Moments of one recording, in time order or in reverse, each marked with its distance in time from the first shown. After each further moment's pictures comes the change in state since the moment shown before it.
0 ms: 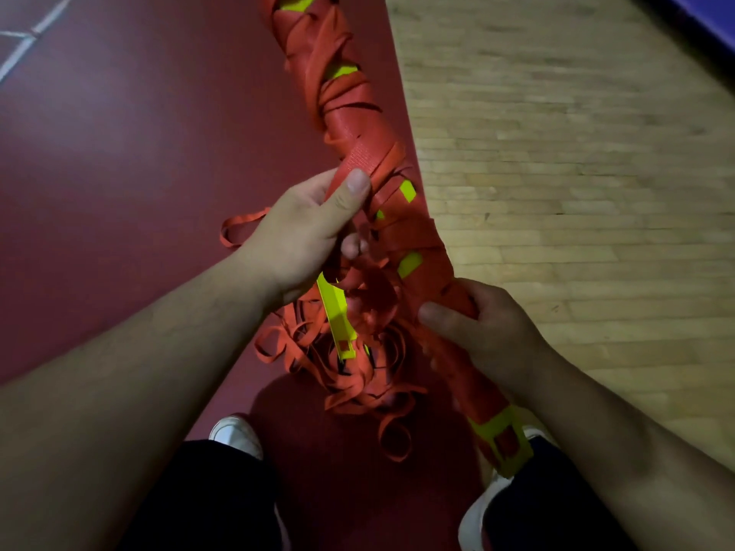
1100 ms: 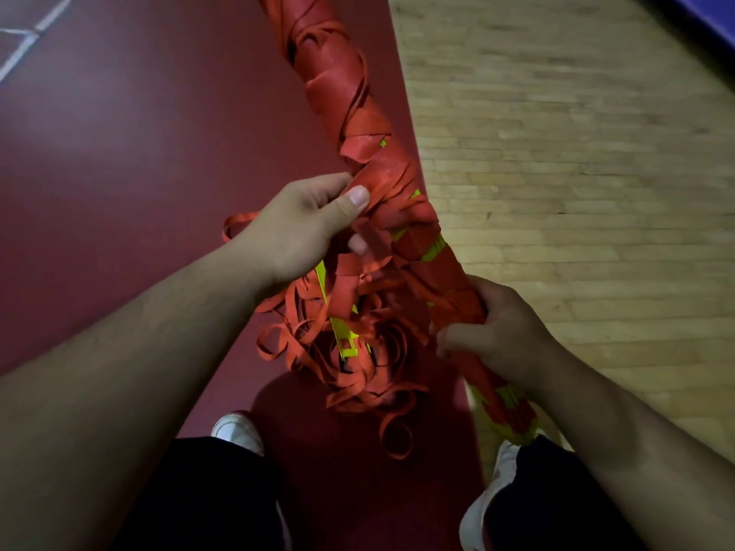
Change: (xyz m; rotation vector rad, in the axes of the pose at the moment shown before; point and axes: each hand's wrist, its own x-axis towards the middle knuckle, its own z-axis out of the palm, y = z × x) left_hand 0.000 0.005 -0.016 0.334 -0.071 -0.024; right_hand 0.010 0.015 -0.015 -0.189 -0.004 -0.065
